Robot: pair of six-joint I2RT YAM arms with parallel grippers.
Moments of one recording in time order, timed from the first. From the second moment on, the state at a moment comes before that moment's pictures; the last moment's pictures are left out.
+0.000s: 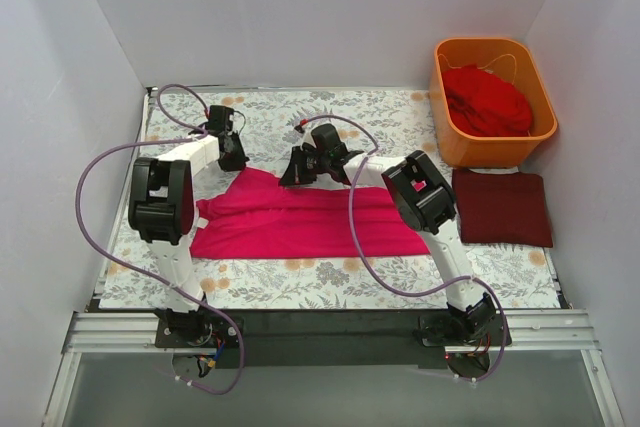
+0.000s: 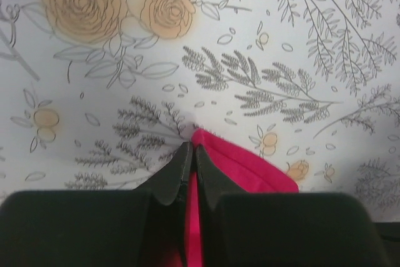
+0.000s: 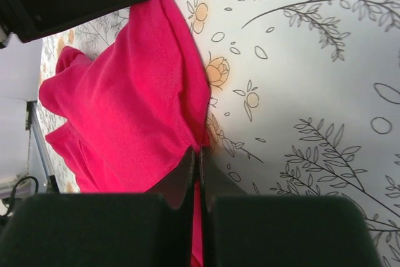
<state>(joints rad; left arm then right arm) -0.12 1.99 1.35 -0.37 -0.03 -0.42 0.68 2.36 1.61 0.16 -0.57 0.64</state>
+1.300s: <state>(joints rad) -0.12 1.18 0.79 -0.69 0.06 -0.69 0.85 2.05 1.33 -0.01 -0.60 0.23</state>
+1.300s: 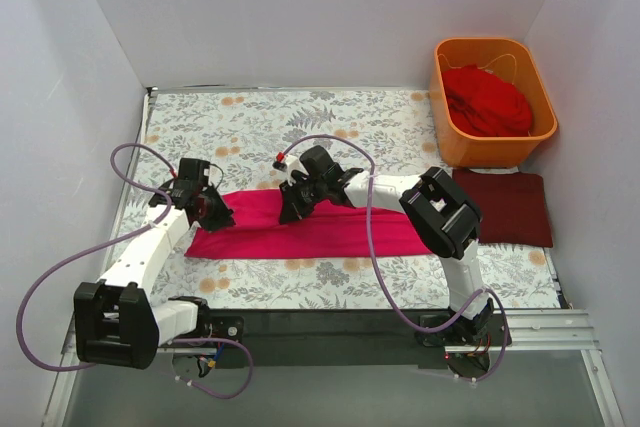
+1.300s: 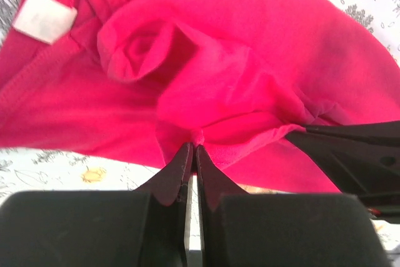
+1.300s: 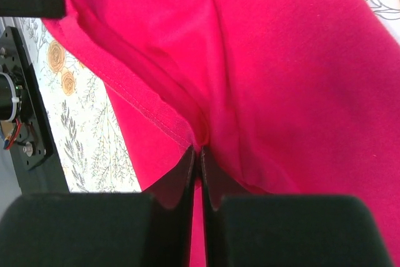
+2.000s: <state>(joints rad) -0.12 1.00 0.61 -0.79 0.21 -0.85 0.86 2.03 1.31 -0.10 -0.60 0.13</state>
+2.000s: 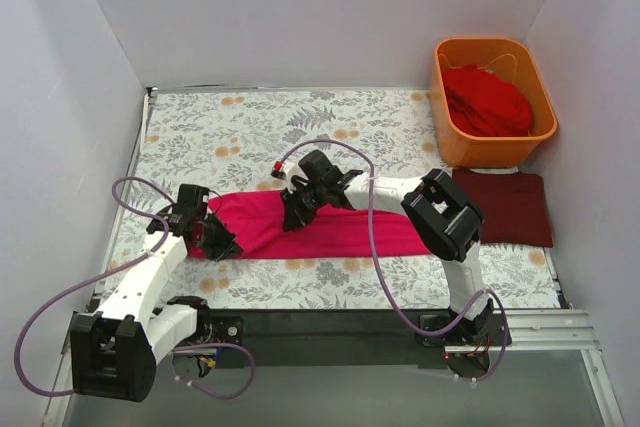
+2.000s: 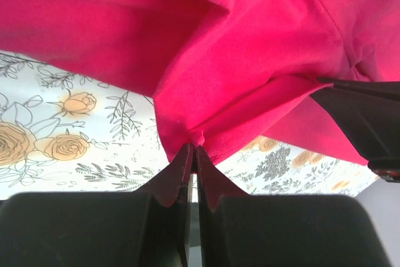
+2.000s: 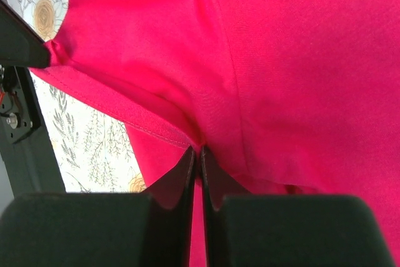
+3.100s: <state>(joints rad) -0.05 1.18 0.81 -0.74 -0.18 -0.85 0.53 1.60 1.07 -0.29 -0.37 0.01</state>
